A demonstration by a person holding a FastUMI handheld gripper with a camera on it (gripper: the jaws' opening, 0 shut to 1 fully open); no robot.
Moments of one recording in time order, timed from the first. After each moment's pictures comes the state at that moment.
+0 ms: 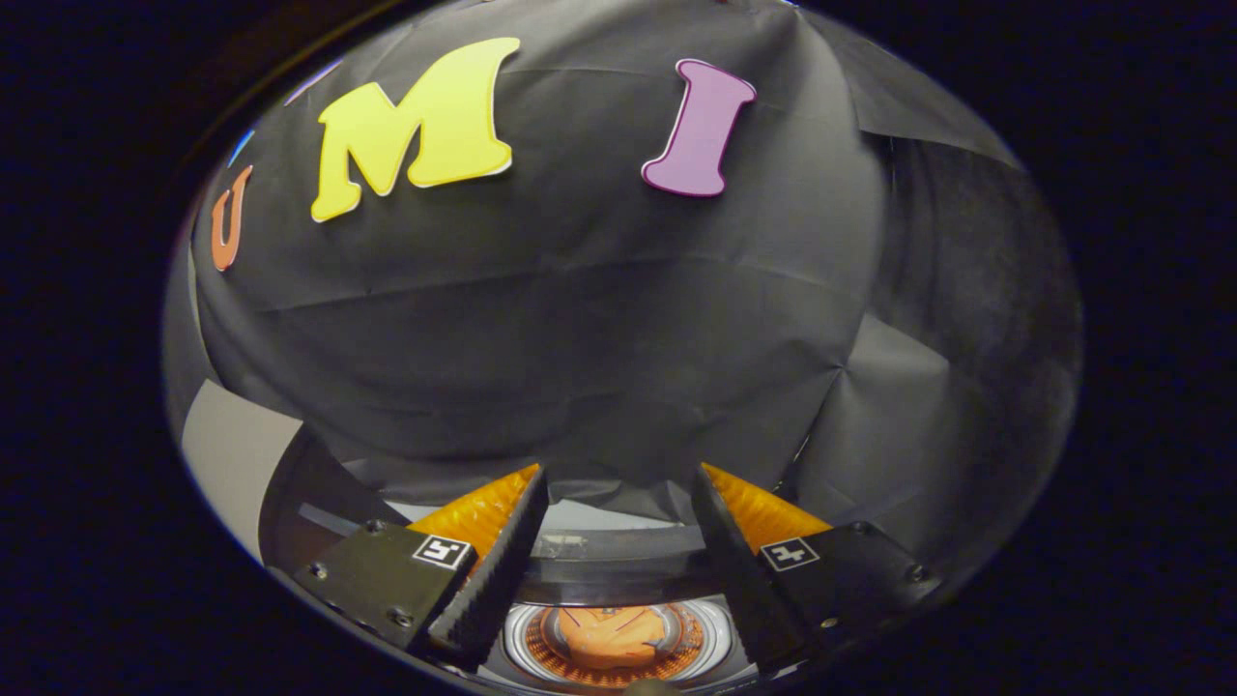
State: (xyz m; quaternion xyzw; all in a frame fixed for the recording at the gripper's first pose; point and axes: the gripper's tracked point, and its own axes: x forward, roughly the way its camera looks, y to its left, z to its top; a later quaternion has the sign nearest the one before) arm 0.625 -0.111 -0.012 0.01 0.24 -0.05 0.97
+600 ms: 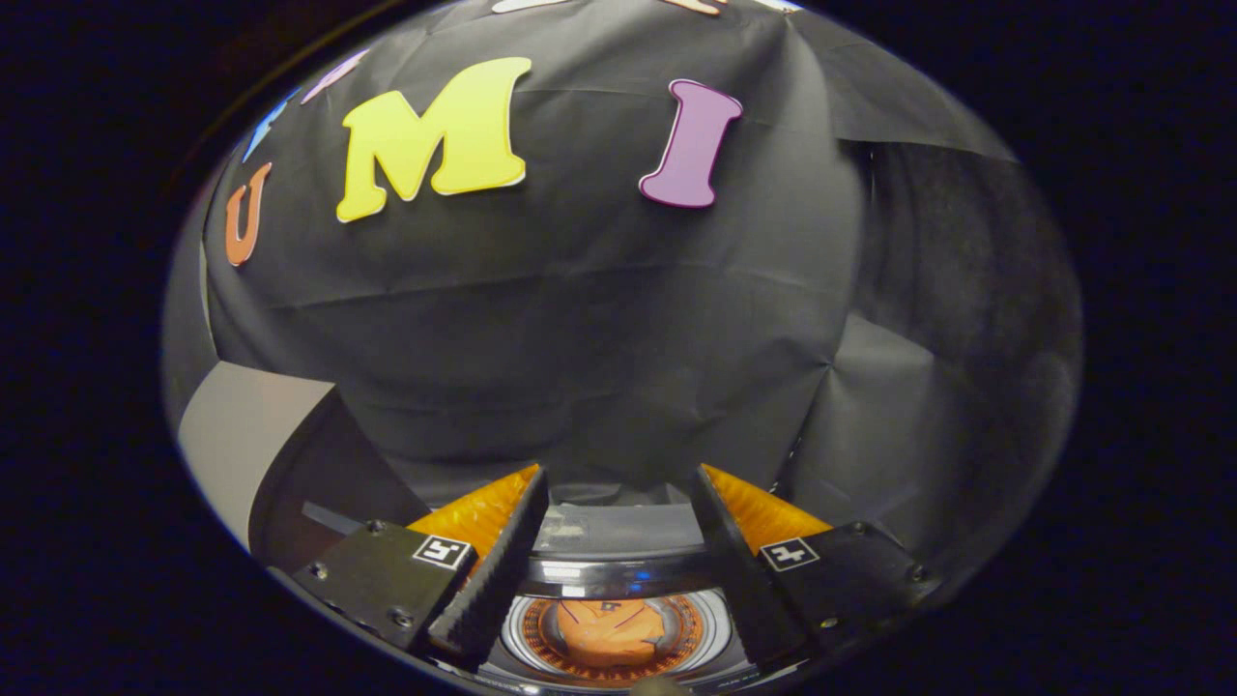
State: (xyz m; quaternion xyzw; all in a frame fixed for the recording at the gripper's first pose) arm 0.586 -0.106 -0.021 0.01 0.22 -0.05 0.98
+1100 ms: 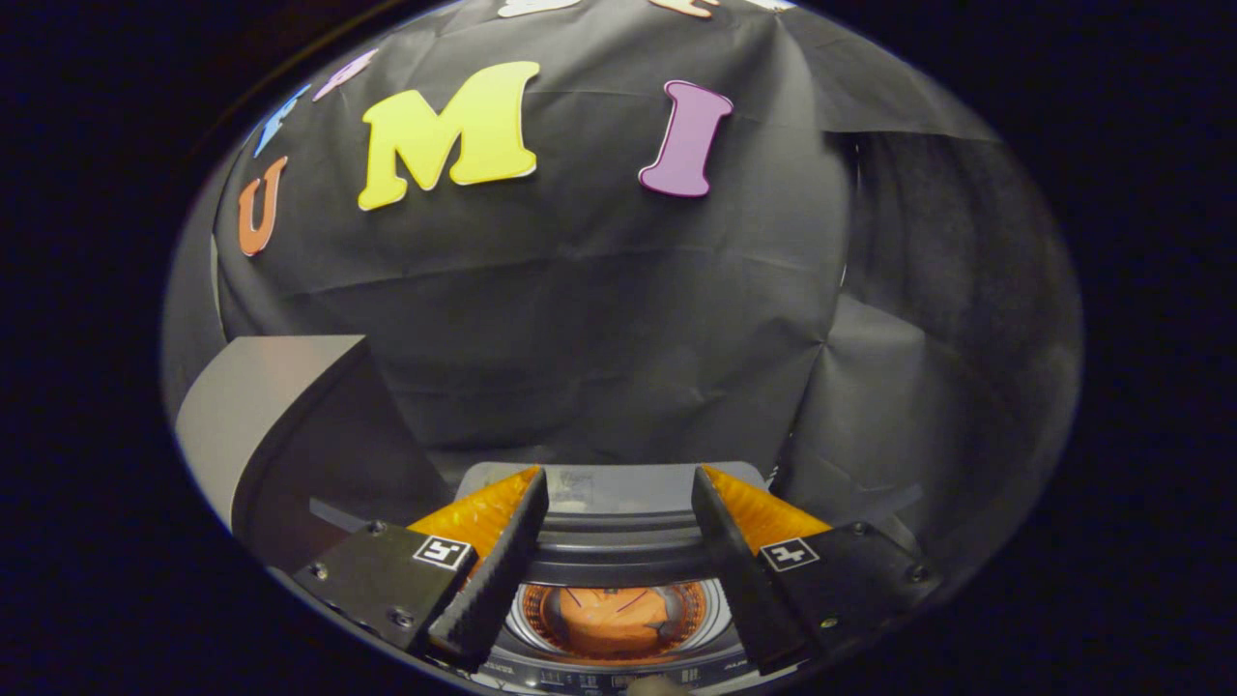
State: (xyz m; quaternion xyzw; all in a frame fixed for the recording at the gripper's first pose) arm 0.535 -0.107 -0.052 0.01 0.22 -0.04 0.97
